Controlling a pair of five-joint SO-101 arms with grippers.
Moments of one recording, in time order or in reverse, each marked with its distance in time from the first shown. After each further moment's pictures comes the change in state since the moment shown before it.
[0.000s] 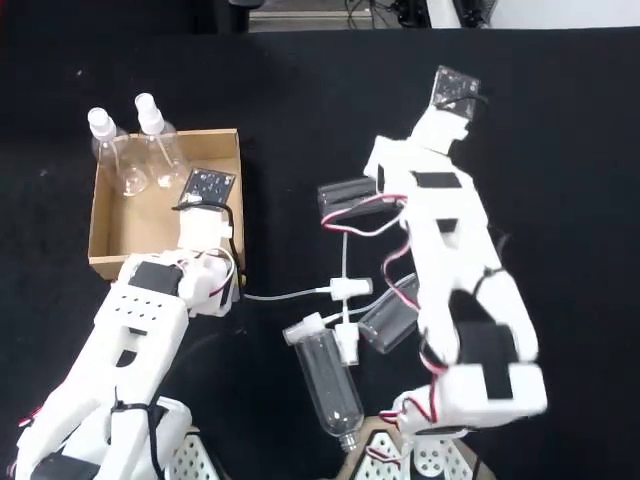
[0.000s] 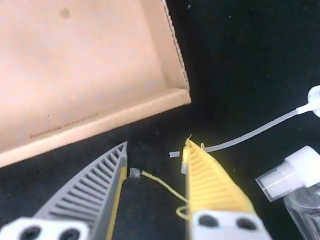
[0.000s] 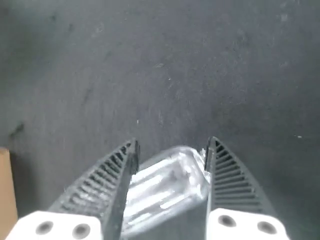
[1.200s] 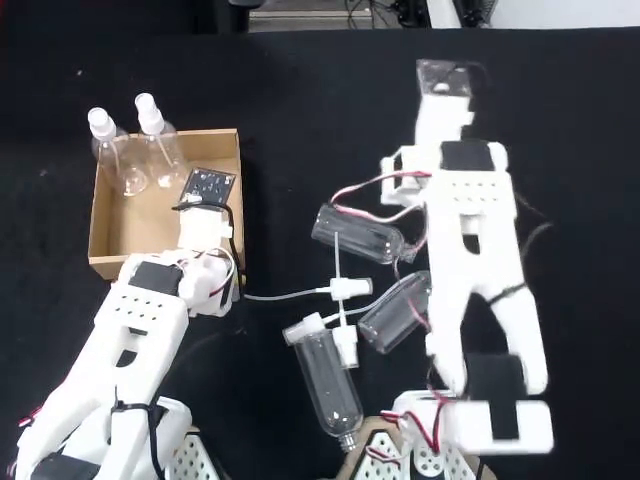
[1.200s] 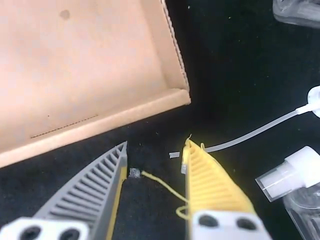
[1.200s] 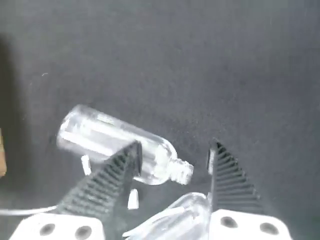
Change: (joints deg) left arm 0.0 0.0 0.0 -0.1 0.0; right arm -0.4 -11.3 -12.6 42.3 24.8
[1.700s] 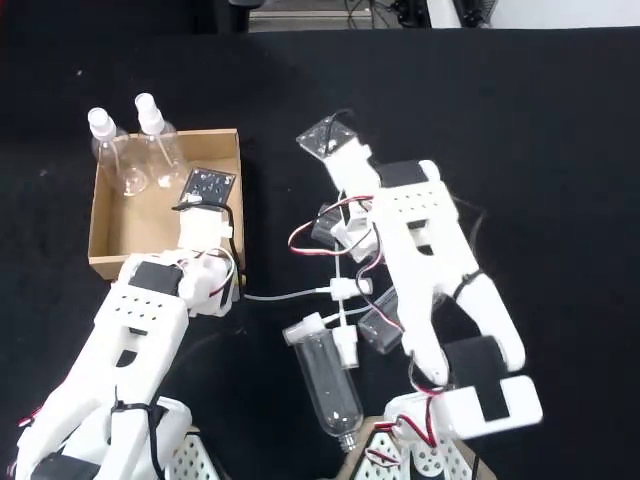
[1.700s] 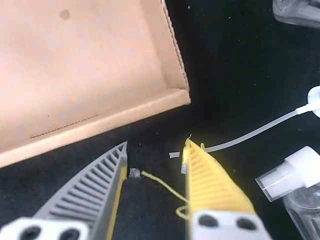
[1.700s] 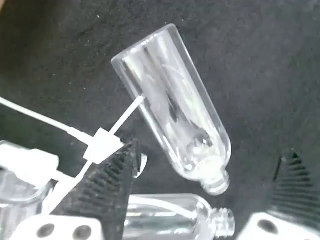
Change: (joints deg) left arm 0.0 0.0 0.0 0.0 0.0; right arm -9.7 6.6 8.6 -2.4 28.2
